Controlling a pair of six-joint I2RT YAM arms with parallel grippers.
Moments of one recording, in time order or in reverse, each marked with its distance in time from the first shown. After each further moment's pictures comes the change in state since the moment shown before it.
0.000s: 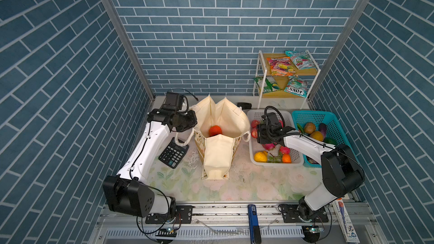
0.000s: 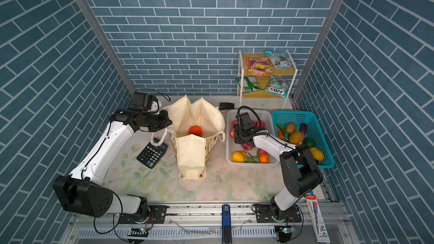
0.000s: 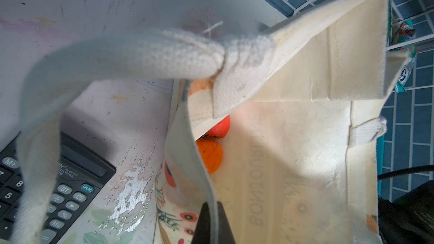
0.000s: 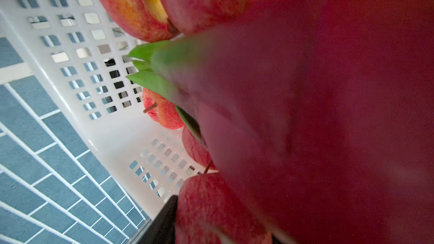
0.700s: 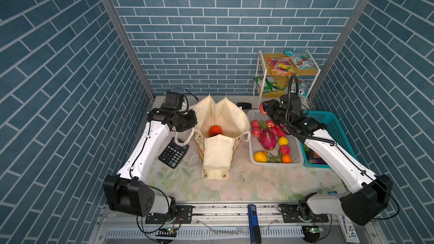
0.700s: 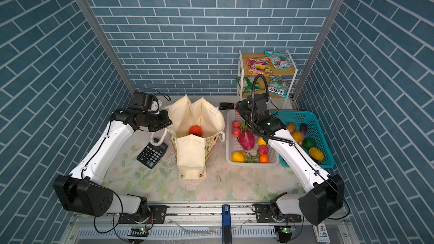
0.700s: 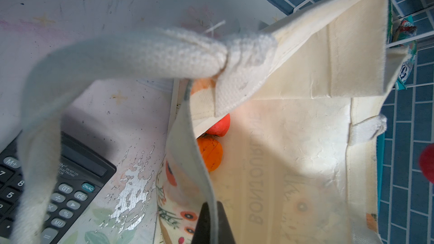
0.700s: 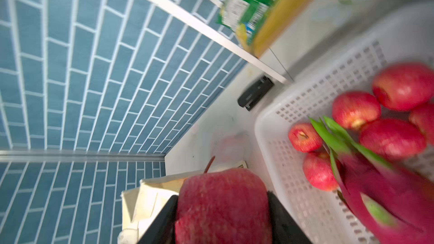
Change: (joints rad) left arm 0.000 0.005 0.014 -0.016 0.003 0.010; right arm 0.000 -0.267 0.318 -0.150 0.098 -0.908
